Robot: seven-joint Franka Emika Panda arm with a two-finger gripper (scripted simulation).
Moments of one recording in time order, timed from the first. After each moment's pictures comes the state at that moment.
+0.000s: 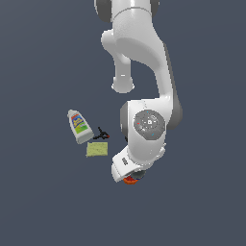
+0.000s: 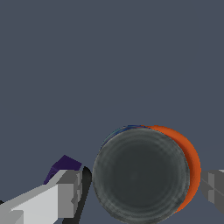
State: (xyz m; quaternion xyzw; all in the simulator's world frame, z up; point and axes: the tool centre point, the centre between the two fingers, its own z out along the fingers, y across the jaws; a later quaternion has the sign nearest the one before) arm 0.137 0.056 0.112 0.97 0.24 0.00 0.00
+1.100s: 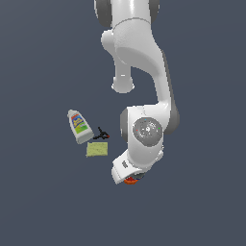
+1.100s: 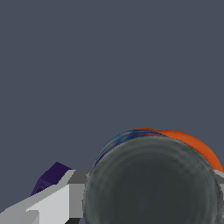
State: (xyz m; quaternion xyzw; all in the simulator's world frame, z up) arm 0.137 0.056 0.088 0.97 0.24 0.00 0.00
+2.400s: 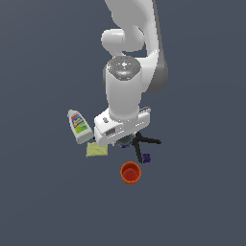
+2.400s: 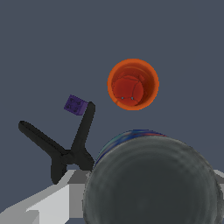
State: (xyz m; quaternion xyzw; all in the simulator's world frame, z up) arm 0.050 0.002 0.192 0.97 0.24 0.00 0.00
